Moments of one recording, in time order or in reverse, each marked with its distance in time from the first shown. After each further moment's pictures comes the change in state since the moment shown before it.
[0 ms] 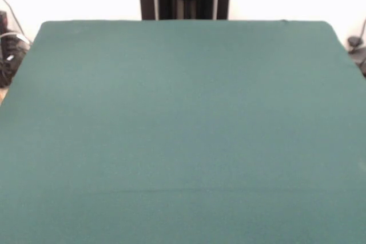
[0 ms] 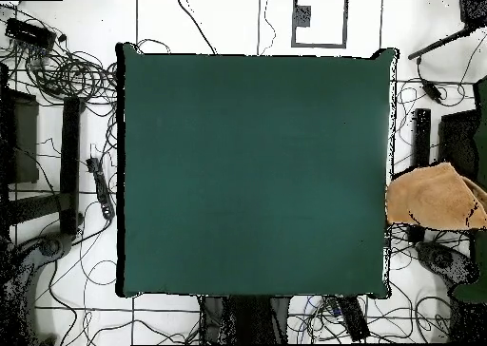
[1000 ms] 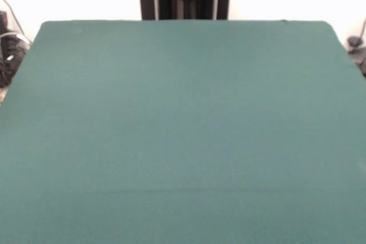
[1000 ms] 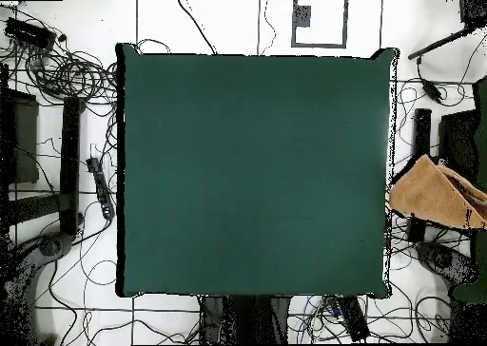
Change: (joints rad) arm -0.046 0.004 0.062 0.020 -0.021 0.000 -0.001
